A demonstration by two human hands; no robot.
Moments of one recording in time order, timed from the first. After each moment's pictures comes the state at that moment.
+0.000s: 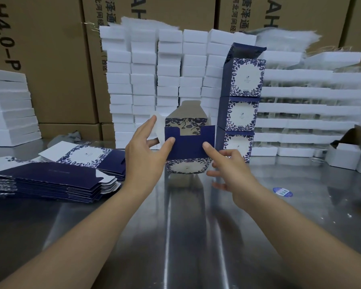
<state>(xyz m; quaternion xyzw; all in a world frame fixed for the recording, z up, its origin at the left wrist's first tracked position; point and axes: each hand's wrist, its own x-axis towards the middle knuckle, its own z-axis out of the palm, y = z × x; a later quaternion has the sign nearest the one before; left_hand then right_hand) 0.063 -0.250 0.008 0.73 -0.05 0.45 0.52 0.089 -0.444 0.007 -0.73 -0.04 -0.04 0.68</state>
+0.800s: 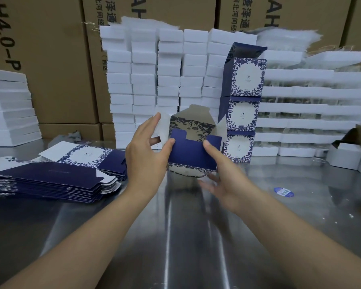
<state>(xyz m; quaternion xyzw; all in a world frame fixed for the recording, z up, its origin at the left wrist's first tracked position) 0.061 -0.255 0.005 0.71 -0.07 0.50 0.49 0.085 -0.429 0.001 -0.57 -0.03 0.08 0.82</state>
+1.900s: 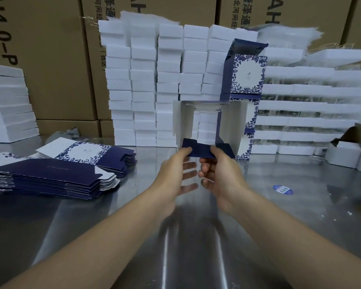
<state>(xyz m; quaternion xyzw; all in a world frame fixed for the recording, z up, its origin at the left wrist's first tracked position) 0.053 -0.305 -0.006 0.61 0.06 0.07 0.78 0.084 -0.417 -0.004 -0.60 -0.02 0.01 0.80</state>
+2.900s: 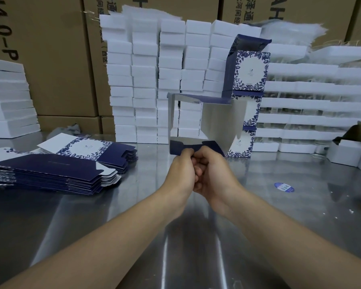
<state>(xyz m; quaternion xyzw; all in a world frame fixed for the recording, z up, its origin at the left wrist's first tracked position) 0.044 -0.327 -0.007 0.64 0.03 0.11 0.76 0.070 -0.405 -0.008 -0.58 -0.13 0.11 0.80</state>
